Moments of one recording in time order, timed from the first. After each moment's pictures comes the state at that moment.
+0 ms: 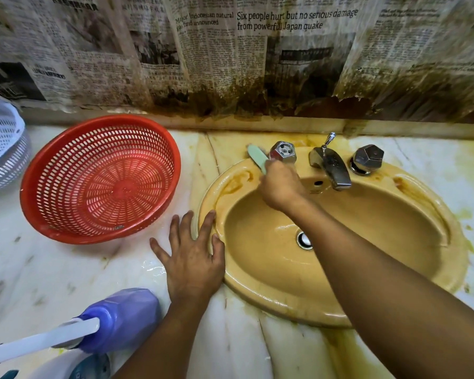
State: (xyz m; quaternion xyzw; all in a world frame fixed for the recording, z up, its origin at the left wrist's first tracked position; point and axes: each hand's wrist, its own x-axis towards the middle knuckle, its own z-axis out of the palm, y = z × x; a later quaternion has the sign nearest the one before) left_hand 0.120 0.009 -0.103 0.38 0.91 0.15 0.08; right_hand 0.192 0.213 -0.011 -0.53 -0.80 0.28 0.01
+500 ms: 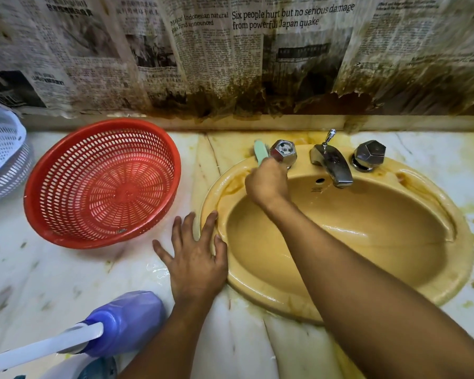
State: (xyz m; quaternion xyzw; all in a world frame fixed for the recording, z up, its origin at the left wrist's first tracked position) left_hand 0.120 0.010 -0.105 0.38 0.91 0.16 0.08; right_hand 0.165 0.193 -0.010 -0.61 -0.69 0.37 0.11
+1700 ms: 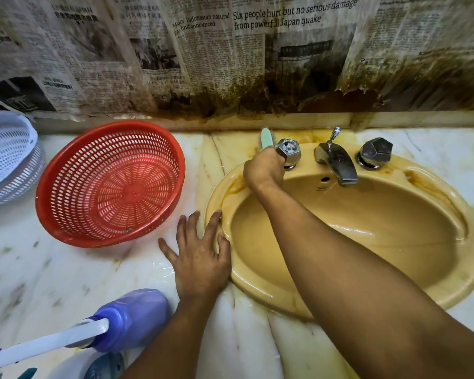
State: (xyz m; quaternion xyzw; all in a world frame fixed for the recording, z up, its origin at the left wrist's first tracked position) left_hand 0.118 0.009 -0.107 0.38 0.91 0.17 0.07; right_hand 0.134 0.218 -0.027 -0.66 -0.62 0.40 0.15
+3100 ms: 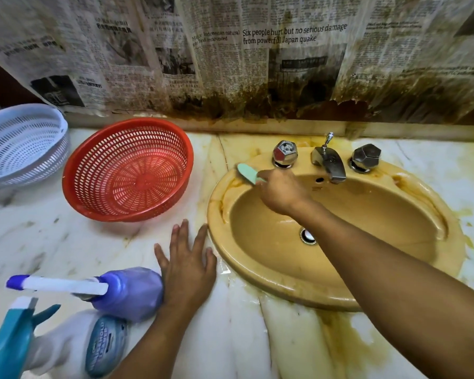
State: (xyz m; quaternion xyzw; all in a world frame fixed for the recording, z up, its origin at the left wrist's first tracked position) left_hand 0.127 -0.049 -0.110 0.39 0.91 0.12 0.09; right_hand 0.220 0.194 -0.019 -0.43 -0.87 0.24 -0.01
